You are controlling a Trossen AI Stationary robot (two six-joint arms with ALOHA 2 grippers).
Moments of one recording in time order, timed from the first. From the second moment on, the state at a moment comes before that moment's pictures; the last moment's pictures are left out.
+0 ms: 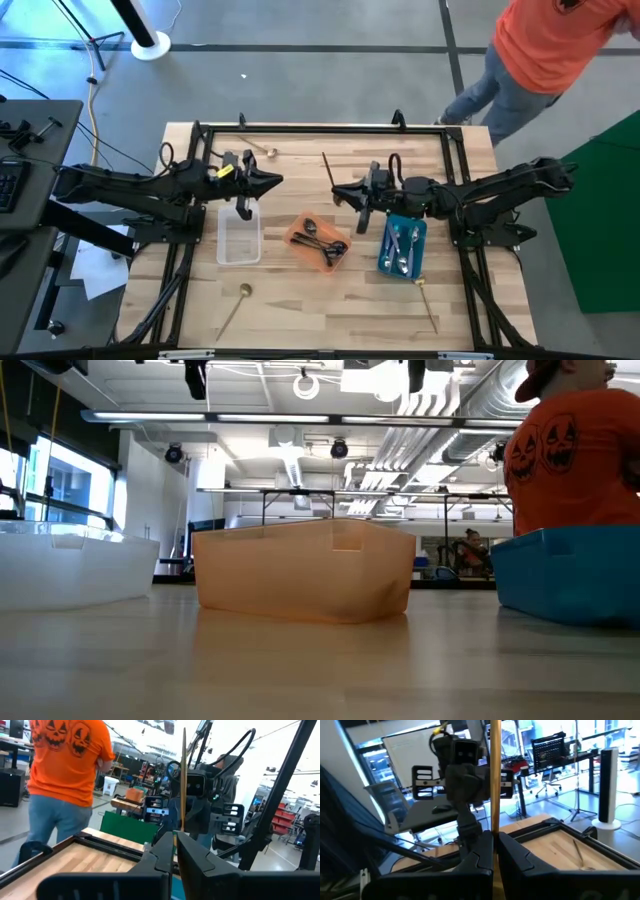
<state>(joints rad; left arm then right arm) -0.01 0.86 0.55 0.49 -0.13 -0.27 0.16 1.31 0.87 0.48 0.38 0.23</state>
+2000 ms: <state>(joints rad) -0.06 1.11 0.66 0.70 -0.14 -0.21 0.13 1.55 1.09 0.43 0.23 0.17</state>
